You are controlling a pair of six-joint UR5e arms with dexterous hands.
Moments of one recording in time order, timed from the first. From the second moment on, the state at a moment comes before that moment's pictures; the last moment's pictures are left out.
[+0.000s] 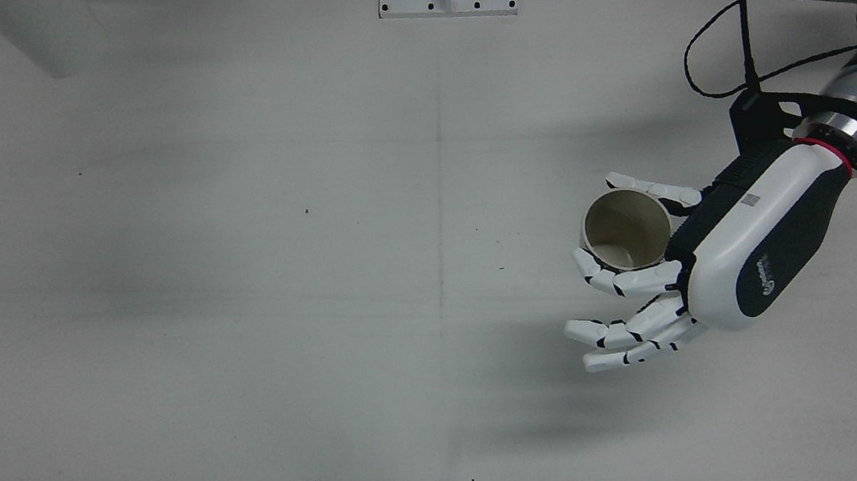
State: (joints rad) left arm -0.92 -2.08 -1.80 0.34 1.59 0.78; right arm 0.56 -1.31 2.54 -3.32 -0.33 -1.47
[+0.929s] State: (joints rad) left arm -1.14 -1.77 -1.48 0.04 1.52 0.66; right arm 0.66 -1.35 2.10 -3.32 -0.33 -0.81
